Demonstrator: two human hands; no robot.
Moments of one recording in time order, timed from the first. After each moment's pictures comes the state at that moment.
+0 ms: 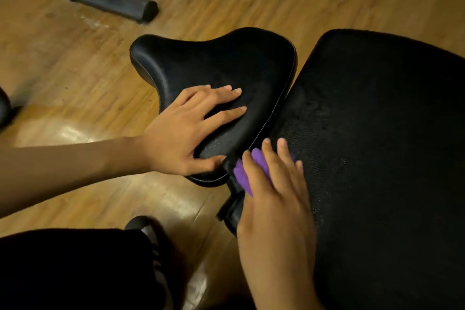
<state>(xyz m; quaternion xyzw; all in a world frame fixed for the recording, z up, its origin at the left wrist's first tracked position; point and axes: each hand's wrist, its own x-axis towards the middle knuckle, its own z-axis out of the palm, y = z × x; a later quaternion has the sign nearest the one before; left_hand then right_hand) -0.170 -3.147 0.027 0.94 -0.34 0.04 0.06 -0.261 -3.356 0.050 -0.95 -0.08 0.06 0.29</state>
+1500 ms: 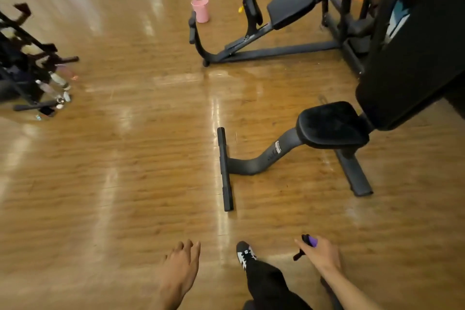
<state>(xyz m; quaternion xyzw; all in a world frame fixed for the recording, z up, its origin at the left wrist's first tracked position) -0.570 -2.684 0.514 0.69 0.65 -0.16 0.26 -0.215 -2.785 0.490 -0.90 -0.25 0.35 0.04</state>
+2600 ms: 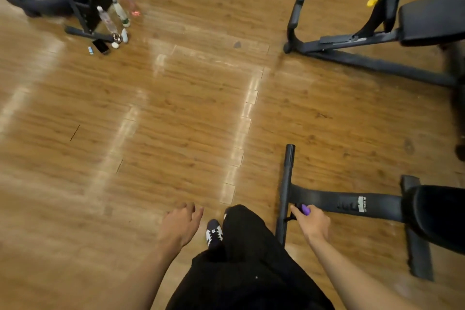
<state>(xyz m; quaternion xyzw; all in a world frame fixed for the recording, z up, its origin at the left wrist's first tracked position) -0.845 -2.303 0.474 0.63 0.70 -0.10 0.32 -0.487 -2.309 0.487 -0.89 -0.33 0.31 0.01</state>
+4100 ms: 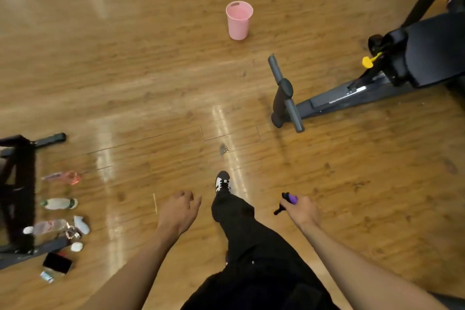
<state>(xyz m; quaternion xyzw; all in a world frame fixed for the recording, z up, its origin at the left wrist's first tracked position) -0.885 -1.165 0.493 0.80 0.53 -0.15 0.25 -0.598 -1.339 0.491 -0.91 -0.15 0.37 0.09</state>
